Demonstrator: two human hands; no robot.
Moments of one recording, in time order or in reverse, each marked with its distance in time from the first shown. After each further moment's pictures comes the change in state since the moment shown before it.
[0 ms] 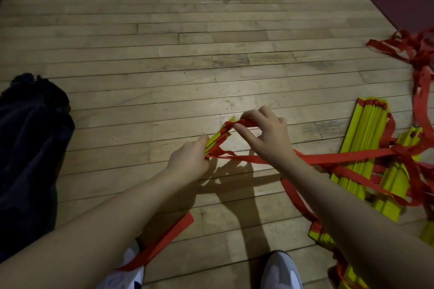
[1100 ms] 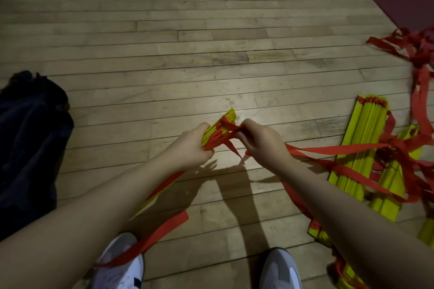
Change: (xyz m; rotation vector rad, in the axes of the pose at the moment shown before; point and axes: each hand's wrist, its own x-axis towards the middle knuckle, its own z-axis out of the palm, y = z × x) left_hand 0.006 -0.001 -0.025 -0.272 -0.083 0.093; right_hand -0.009 0.002 0.006 0.013 -0.233 0.025
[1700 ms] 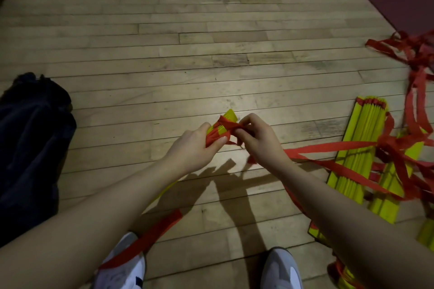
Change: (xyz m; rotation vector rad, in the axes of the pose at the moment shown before) left_hand -0.013 0.011 0.001 0.069 0.151 0.006; right_hand -0.002 -0.017 0.000 0.580 0.014 0.216
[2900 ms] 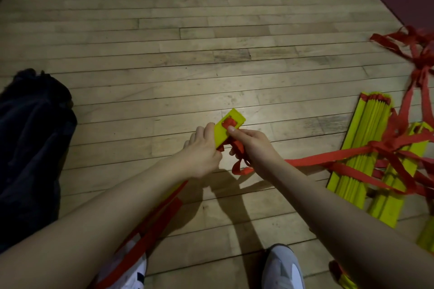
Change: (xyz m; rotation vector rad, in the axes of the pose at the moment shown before) left_hand -0.004 0.007 0.012 0.074 -0.165 0.001; right_hand -0.008 -0.003 0.018 0.439 -0.105 0.334
